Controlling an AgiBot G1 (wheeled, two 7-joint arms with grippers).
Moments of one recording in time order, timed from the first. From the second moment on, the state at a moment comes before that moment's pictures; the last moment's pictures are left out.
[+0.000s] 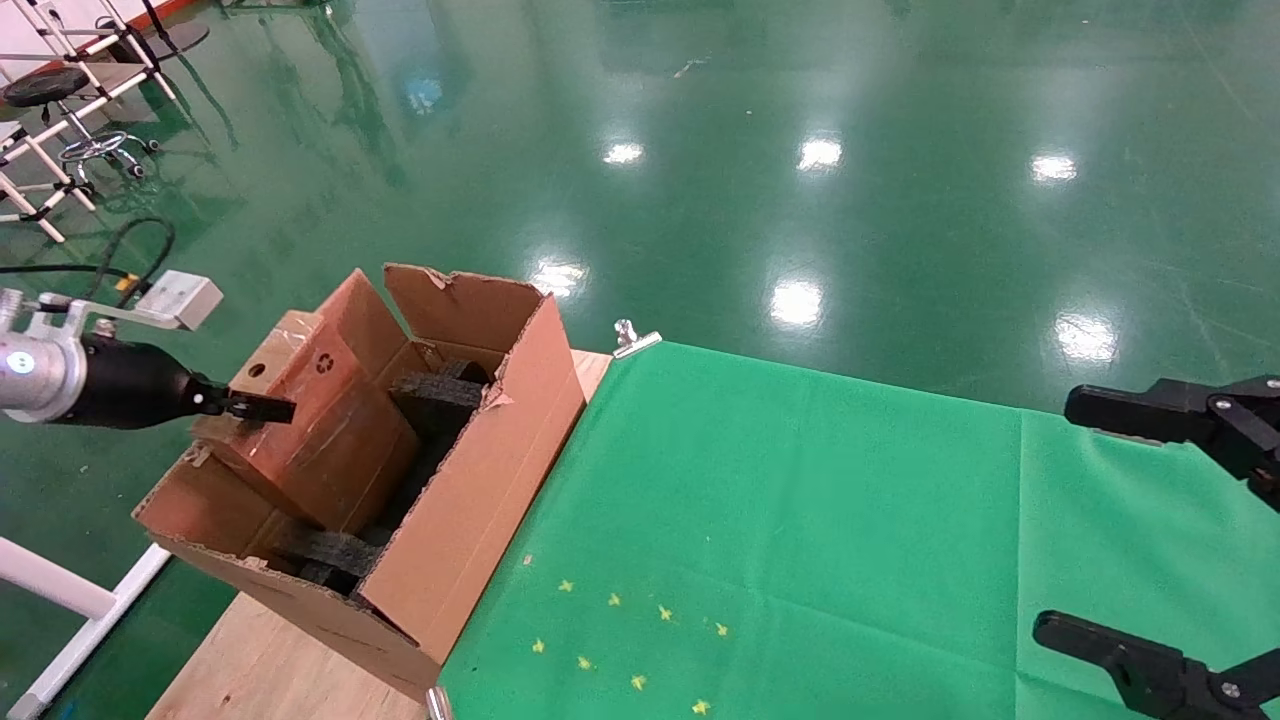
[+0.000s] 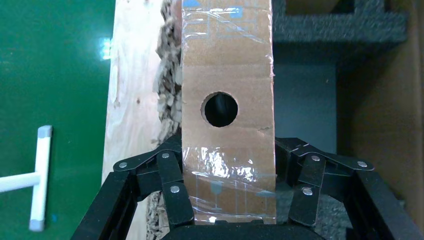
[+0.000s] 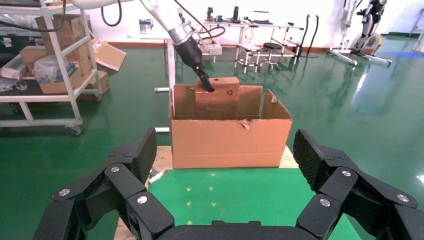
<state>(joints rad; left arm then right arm) -1.73 0.56 0.82 -0.39 1.77 1.13 -0.73 1.09 -0.58 -0.35 1.25 -0.68 -1.46 0.14</state>
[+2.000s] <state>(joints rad) -1.62 0.77 0.81 -0.02 1.74 0.93 -0.58 1.09 -0.58 -0.35 1.25 -0.68 -1.46 0.14</state>
